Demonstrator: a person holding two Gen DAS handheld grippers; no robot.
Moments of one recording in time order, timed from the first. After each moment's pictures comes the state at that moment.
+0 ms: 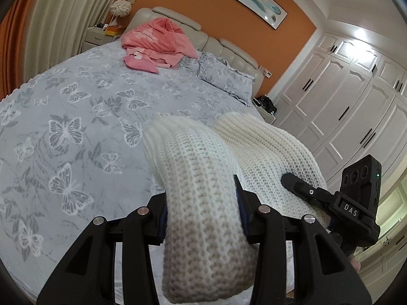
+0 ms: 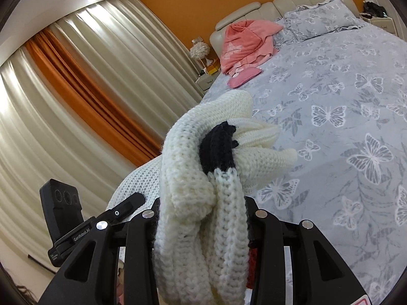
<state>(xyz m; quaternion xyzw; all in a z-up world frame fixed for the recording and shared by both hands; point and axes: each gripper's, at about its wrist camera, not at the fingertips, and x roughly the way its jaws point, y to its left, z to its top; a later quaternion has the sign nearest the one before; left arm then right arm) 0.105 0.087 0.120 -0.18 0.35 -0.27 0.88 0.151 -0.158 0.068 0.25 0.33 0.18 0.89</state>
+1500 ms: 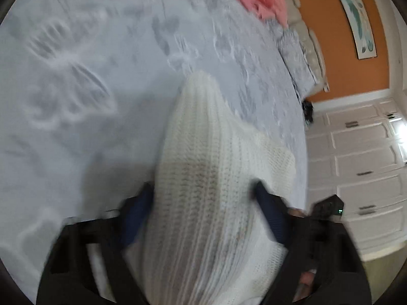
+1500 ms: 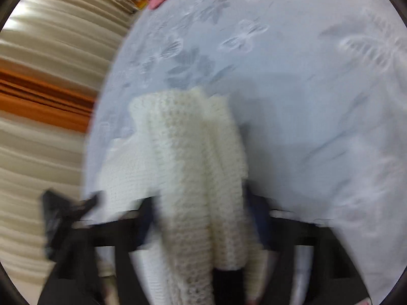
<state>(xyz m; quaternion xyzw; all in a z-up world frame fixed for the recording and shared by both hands) 0.203 0.106 -0.108 -0.37 0.54 -0.17 0.73 0.249 -0.202 -0.140 0.30 0.54 0.12 0.78</state>
